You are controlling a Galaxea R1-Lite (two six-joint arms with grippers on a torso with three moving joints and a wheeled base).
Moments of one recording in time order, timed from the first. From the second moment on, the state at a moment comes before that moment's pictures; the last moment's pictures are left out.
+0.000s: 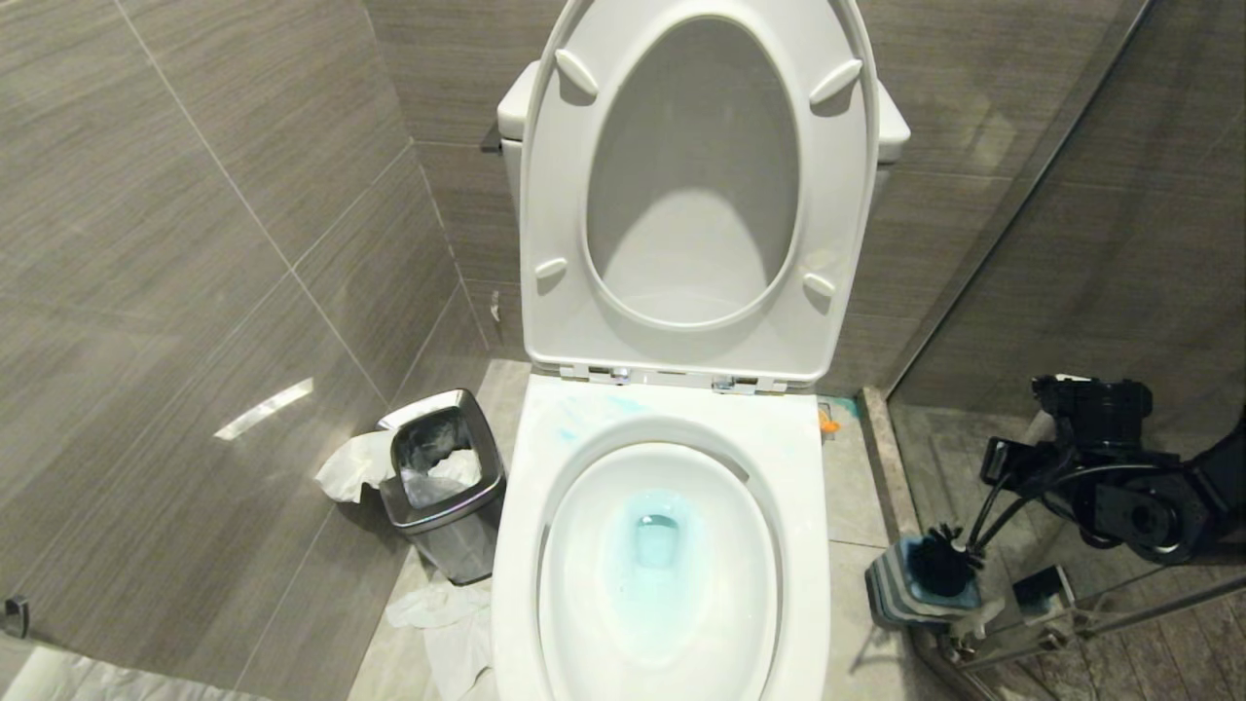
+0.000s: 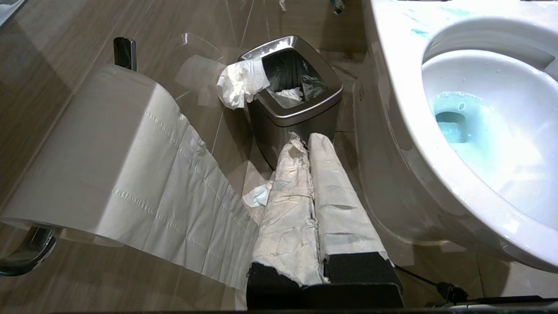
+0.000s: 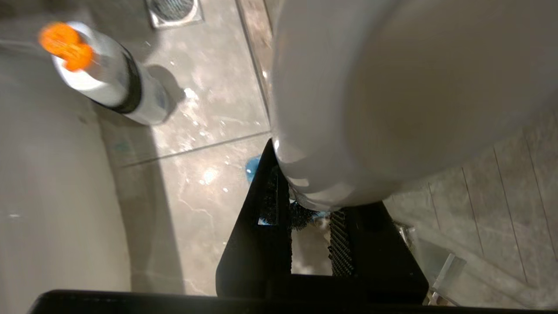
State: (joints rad) left arm 0.00 0.00 0.00 0.00 0.00 0.04; right arm -0.09 2.06 -0.80 -0.72 -0.32 0.22
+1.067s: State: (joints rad) left arm 0.00 0.00 0.00 0.00 0.00 0.03; right arm -0.11 2.29 -0.79 -0.94 -0.33 0.16
